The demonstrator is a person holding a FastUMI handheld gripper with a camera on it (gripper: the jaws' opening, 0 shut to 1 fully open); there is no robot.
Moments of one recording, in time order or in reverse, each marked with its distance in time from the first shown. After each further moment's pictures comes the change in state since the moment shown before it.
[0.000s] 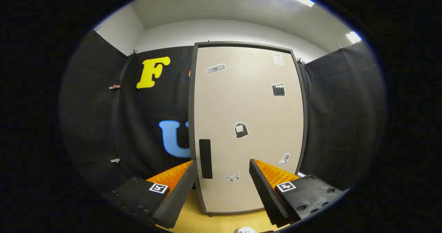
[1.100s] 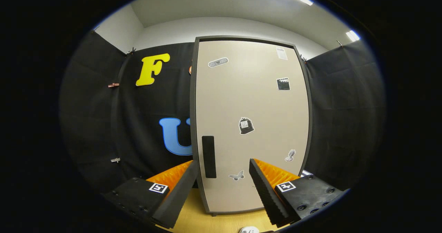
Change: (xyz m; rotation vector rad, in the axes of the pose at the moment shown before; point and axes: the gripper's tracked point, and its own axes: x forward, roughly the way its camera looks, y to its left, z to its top) arm 0.018 0.013 -0.008 0.013 0.029 -0.001
